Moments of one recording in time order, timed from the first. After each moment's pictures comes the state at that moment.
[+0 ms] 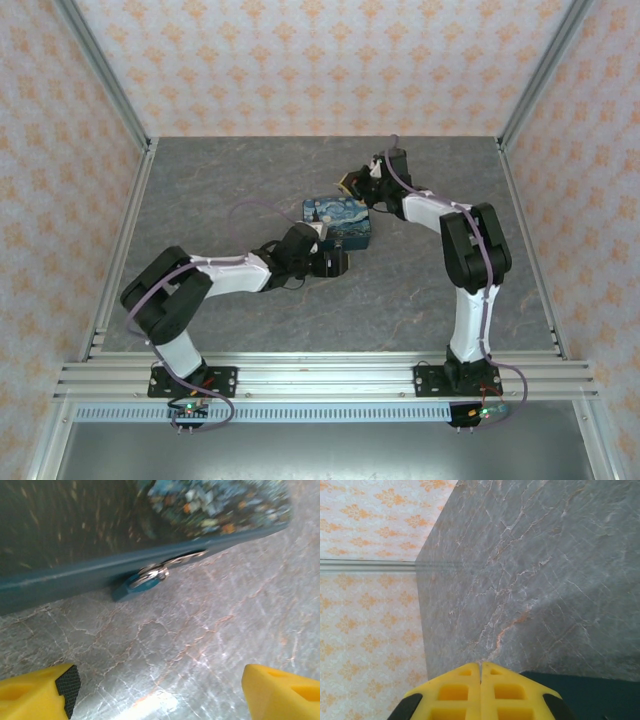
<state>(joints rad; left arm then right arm) -0.70 1.71 0.83 0.12 0.13 -0.70 0.32 2.01 1.30 0.15 -0.52 1.07</state>
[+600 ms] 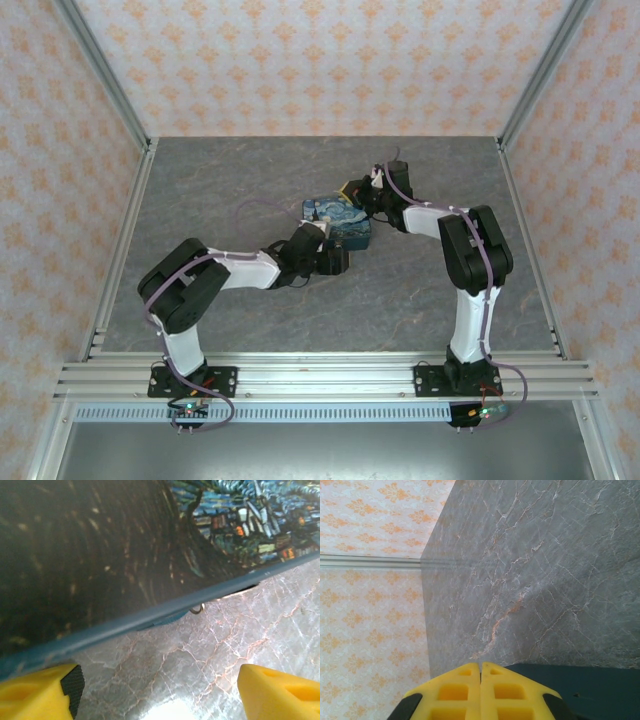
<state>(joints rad) -0.71 1.81 0.87 0.17 0.04 -0.65 0.32 2.00 1.18 0.32 -0.54 1.10</state>
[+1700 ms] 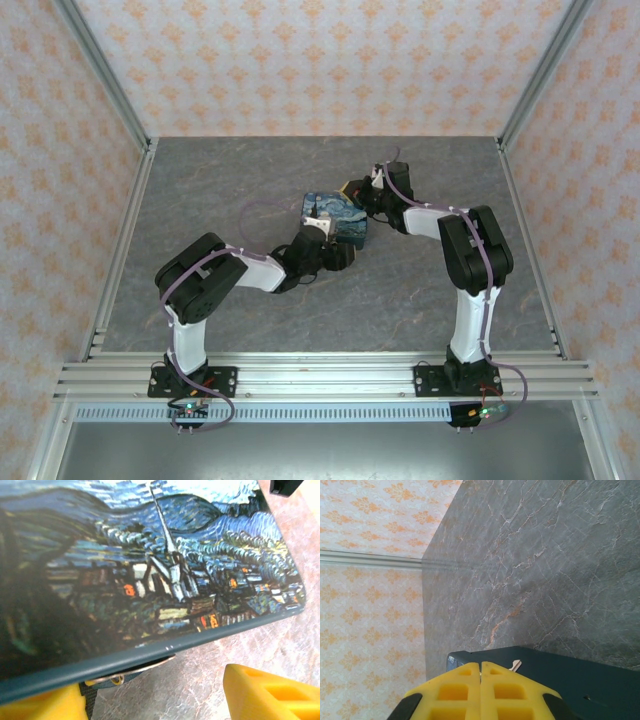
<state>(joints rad) -0.71 1.92 0.84 0.51 0.03 -0.66 0.32 2.00 1.16 0.35 -0.53 1.06</state>
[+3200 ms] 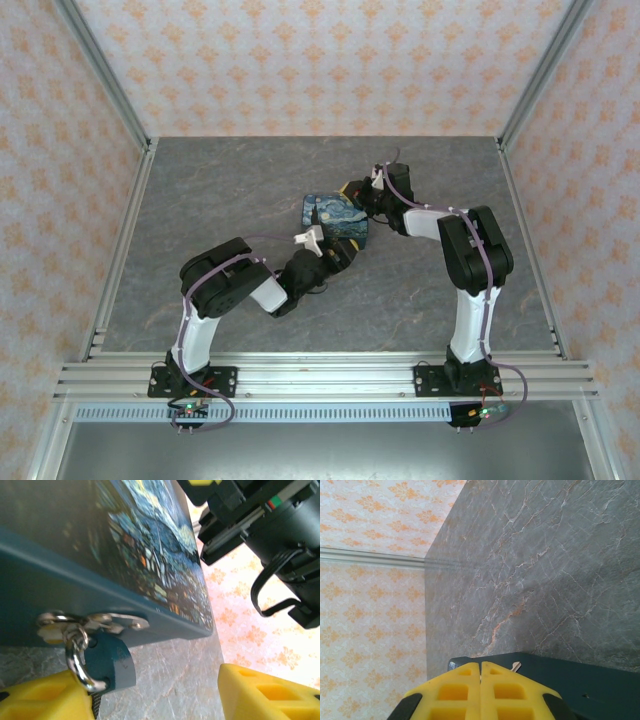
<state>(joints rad) -0.79 2.05 0.68 1.15 -0.09 -1.16 0.32 2.00 1.14 0.39 -0.53 1.06</state>
